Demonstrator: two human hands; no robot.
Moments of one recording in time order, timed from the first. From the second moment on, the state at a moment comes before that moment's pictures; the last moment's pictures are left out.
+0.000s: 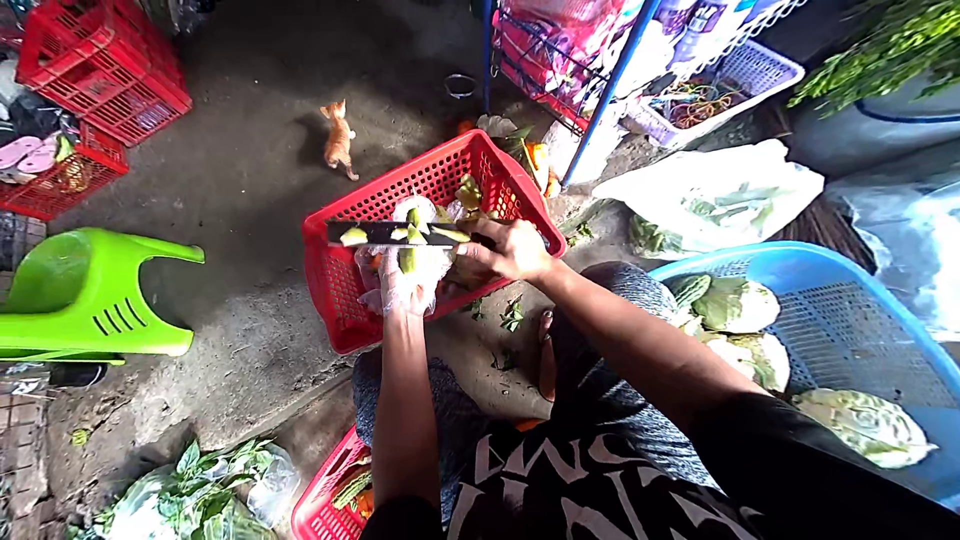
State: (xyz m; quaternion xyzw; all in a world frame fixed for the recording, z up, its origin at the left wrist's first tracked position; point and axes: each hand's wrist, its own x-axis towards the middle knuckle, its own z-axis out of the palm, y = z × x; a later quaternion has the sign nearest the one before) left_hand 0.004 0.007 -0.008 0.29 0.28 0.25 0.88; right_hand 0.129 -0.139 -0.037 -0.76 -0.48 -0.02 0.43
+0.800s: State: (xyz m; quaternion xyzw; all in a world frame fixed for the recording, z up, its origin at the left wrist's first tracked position) left_hand 0.008 0.000 -0.001 0.26 0.22 0.34 0.88; right_hand 0.090 -0.158 -0.014 -0.76 -0.48 -0.03 0.44
